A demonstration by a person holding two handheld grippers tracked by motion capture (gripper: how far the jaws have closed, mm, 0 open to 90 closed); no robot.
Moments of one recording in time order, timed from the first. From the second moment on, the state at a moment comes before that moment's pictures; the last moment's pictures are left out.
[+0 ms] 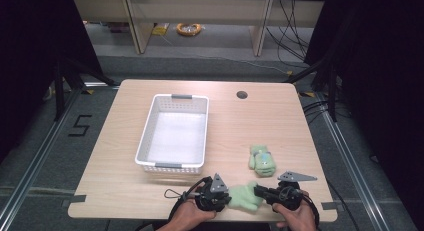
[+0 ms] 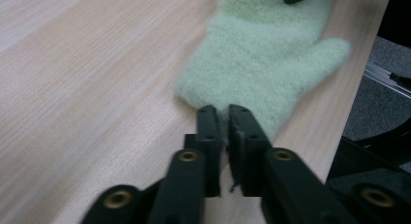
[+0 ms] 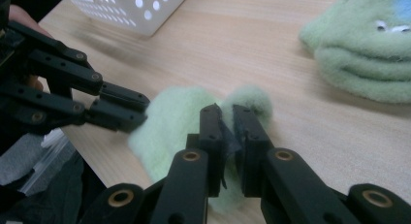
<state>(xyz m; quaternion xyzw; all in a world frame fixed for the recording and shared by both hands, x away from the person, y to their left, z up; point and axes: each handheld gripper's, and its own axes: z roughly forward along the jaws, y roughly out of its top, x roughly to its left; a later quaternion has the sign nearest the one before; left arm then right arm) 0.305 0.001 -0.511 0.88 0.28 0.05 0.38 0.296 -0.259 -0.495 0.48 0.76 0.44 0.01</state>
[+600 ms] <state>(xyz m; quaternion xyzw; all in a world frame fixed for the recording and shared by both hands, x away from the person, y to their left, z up) 0.310 0.011 -0.506 0.87 0.30 0.04 0.40 0.289 -0.261 -0.498 0.50 0.78 0.37 0.04</state>
